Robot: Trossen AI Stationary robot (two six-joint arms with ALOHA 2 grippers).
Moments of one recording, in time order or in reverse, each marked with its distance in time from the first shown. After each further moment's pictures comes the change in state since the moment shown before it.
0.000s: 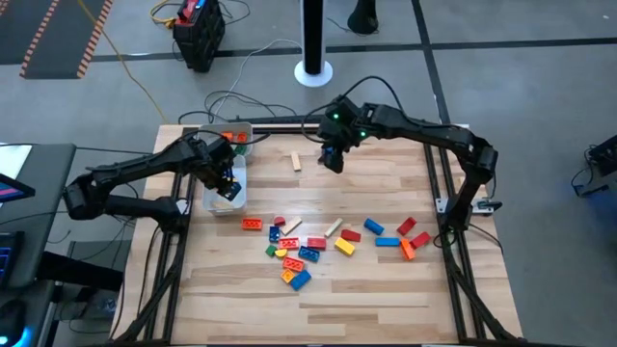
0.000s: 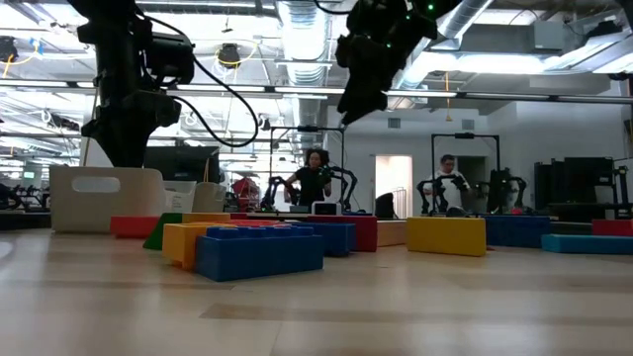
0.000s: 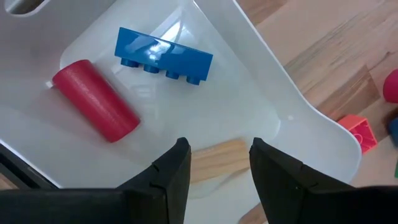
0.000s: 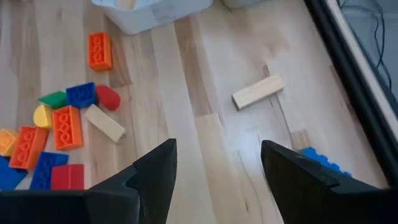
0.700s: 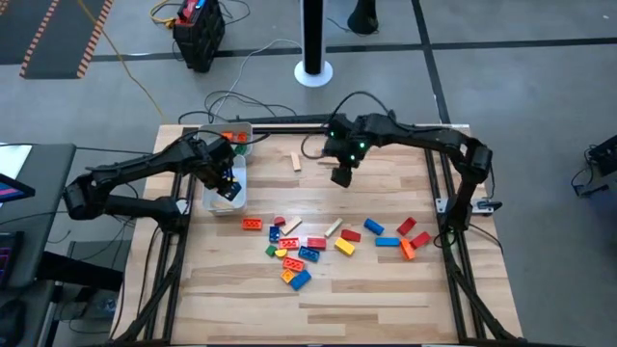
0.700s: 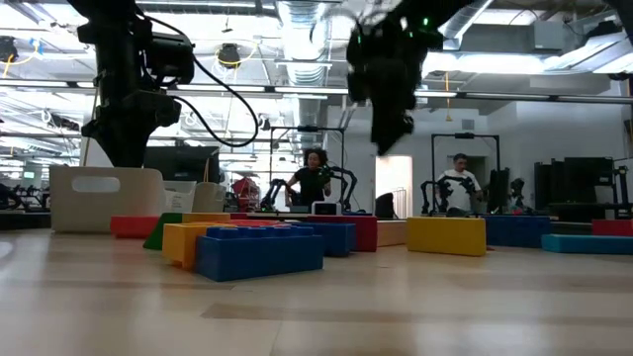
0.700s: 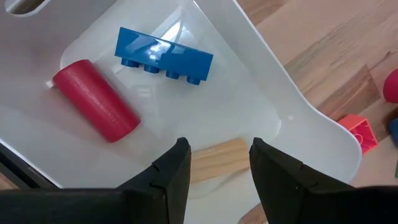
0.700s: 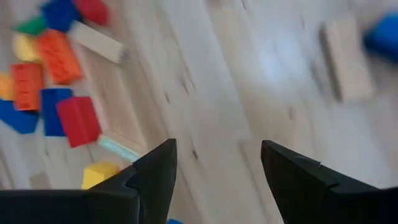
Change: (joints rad) left arm 0.000 0.000 0.000 0.000 0.000 0.000; right arm 0.030 0.040 -0.087 -0.225 -0.023 0.148
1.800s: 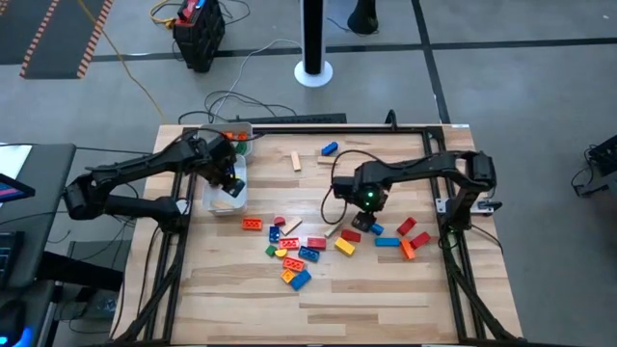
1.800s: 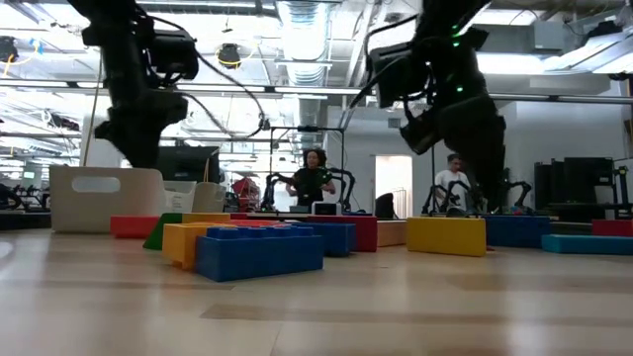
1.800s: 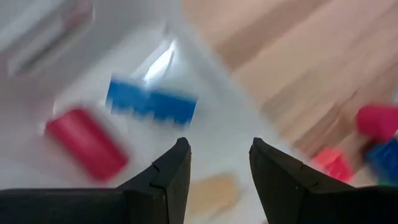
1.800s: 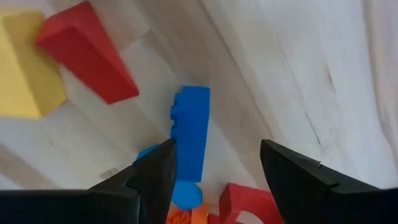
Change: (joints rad) left arm 0.002 0.000 0.001 0.122 -0.004 -0.005; right arm 0.283 -0.051 -0.315 -0.190 0.148 0.358
